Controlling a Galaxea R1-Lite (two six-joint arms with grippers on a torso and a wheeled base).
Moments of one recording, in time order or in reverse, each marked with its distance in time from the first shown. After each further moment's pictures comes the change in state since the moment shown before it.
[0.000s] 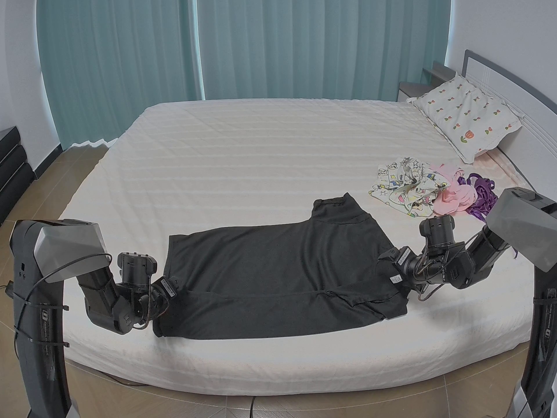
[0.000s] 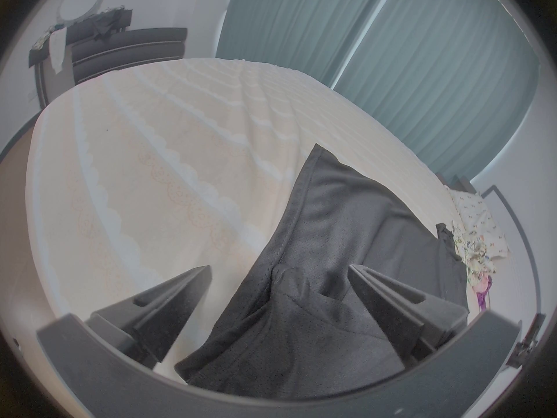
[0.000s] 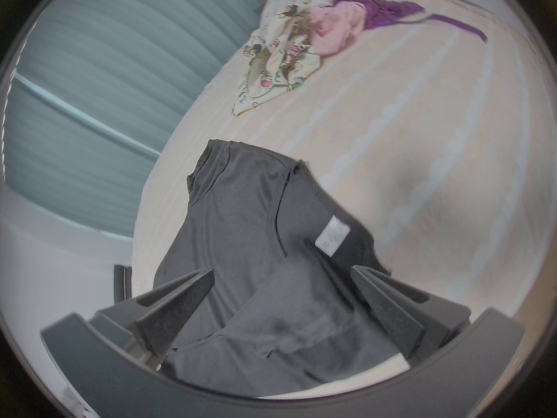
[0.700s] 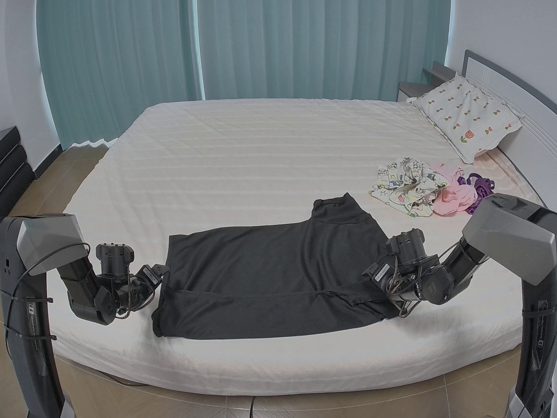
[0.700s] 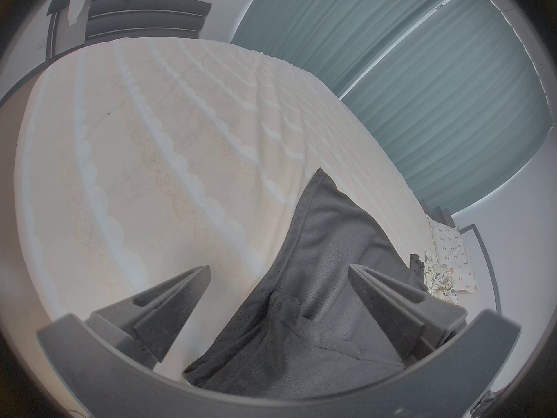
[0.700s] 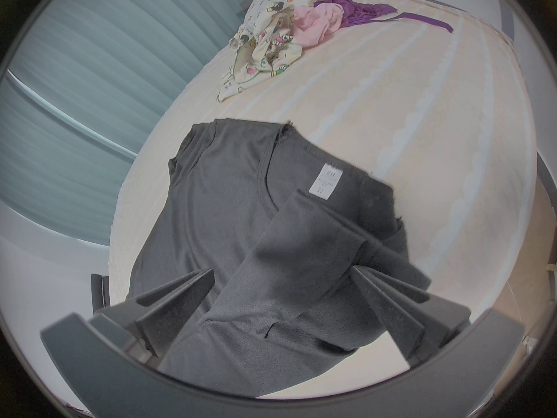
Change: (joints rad) left arm 0.109 -0.054 0.006 0.003 -0.186 -0.115; right arm 0.166 0.017 0.006 0.069 -0.226 0.151
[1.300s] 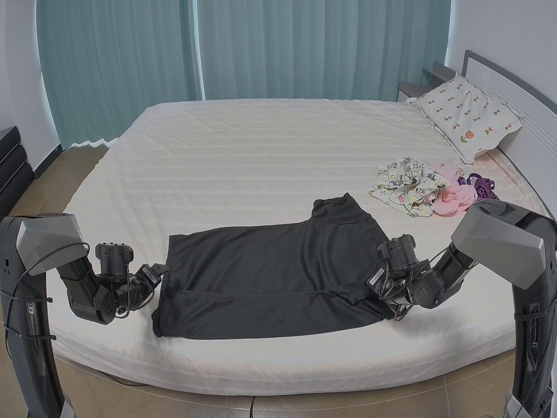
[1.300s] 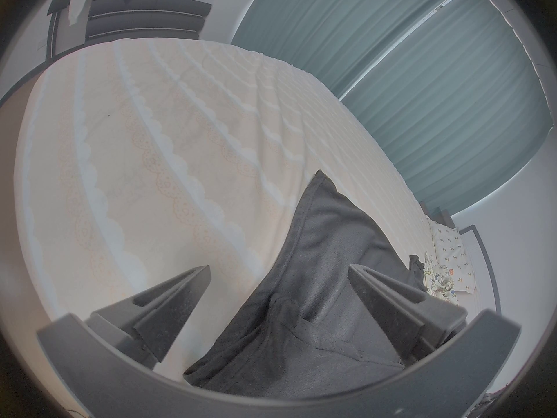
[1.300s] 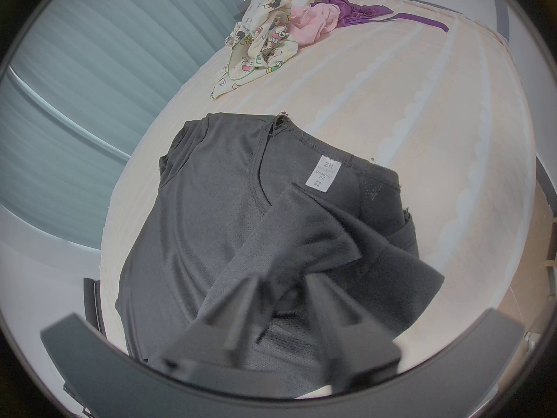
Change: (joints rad) left arm 0.002 -0.002 -0.002 0.000 0.000 0.000; right arm 0.023 0.054 -0.037 0.002 -0.061 0.023
